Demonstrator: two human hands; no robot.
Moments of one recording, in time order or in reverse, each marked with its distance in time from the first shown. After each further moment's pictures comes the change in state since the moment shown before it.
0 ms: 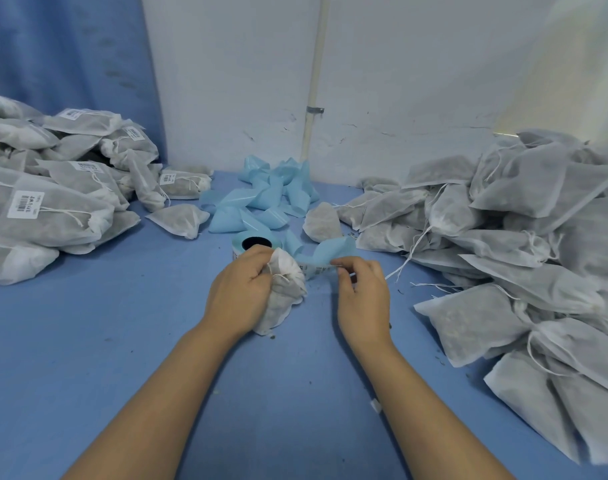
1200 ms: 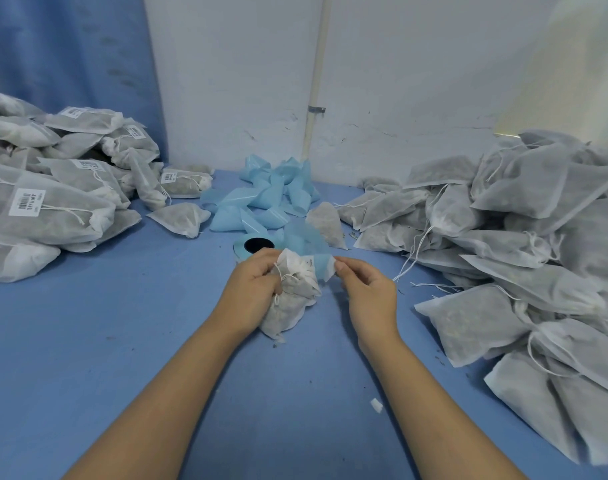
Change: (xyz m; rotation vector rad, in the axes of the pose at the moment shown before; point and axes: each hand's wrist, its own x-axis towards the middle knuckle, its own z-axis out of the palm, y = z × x) left_hand 0.000 0.004 0.006 -0.387 -0.085 -0.080; right_hand 0.004 0.002 -0.003 0.539 -0.026 0.205
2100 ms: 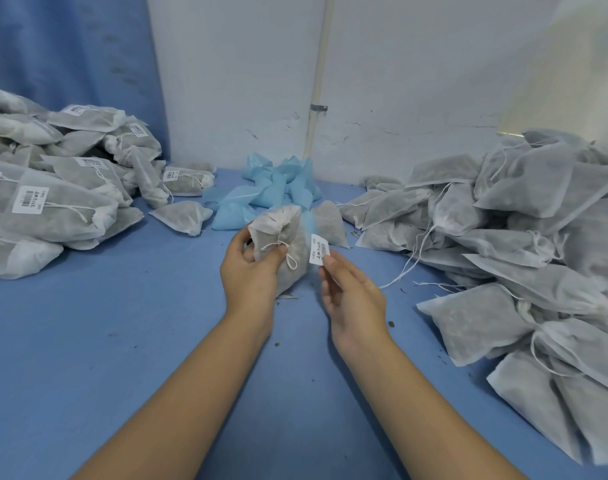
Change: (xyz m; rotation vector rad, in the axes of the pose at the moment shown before) left_hand 0.002 0.022 0.023 -0.421 0.521 -0.204; right_hand -0.026 -0.033 0.027 0.619 0.069 0.473
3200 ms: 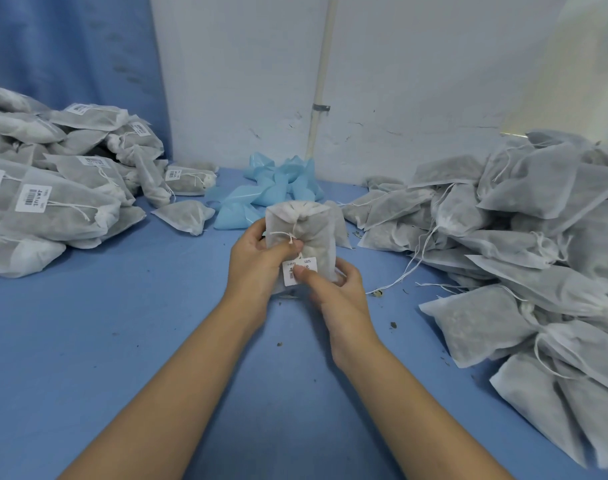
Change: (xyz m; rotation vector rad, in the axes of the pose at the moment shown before) left_hand 0.004 0.018 -0.003 -0.003 -0.299 0.005; right_hand -0.009 0.008 0.005 -0.386 -0.129 -0.098
